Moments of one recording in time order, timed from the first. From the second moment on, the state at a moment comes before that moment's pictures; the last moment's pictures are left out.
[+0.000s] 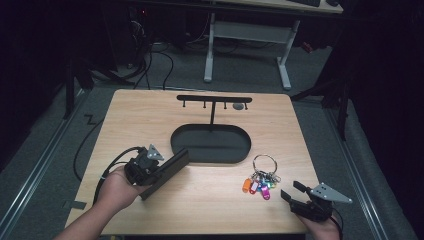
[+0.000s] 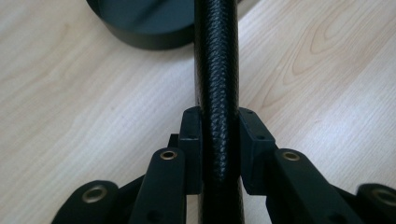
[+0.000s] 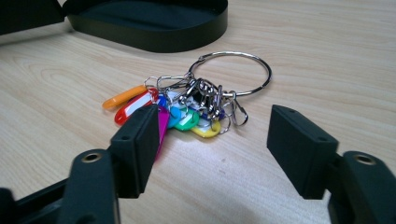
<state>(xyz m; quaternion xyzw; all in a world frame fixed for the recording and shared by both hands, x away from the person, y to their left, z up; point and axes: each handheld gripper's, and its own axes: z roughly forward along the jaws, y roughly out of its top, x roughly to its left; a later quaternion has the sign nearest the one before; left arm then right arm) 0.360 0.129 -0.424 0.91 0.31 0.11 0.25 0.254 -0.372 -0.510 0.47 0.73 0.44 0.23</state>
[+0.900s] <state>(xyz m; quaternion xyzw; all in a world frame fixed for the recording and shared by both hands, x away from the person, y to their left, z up) 0.378 0.092 -0.391 0.92 0.23 0.17 0.28 0.263 -0.368 -0.509 0.46 0.73 0.45 0.23</state>
